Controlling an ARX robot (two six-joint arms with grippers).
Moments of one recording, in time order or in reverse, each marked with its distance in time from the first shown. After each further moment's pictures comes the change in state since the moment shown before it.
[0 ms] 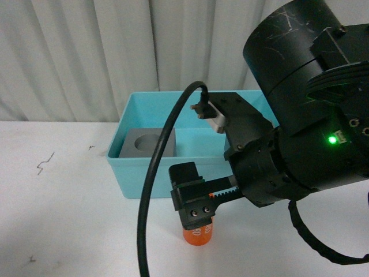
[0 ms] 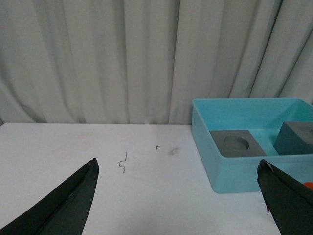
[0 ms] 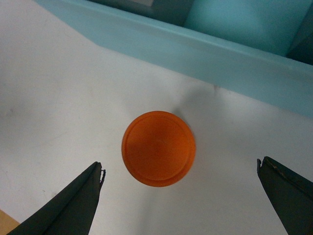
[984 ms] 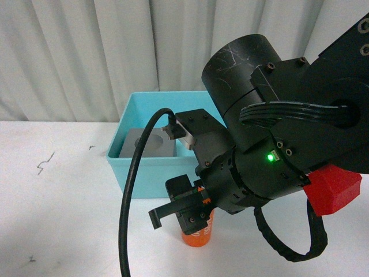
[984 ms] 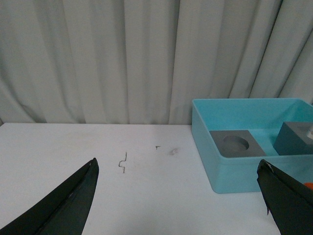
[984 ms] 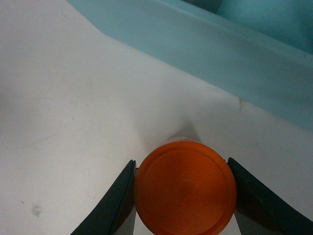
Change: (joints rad) left arm 0.000 0.000 0.000 0.000 0.000 0.000; right arm 0.042 0.125 0.085 0.003 0.024 -0.072
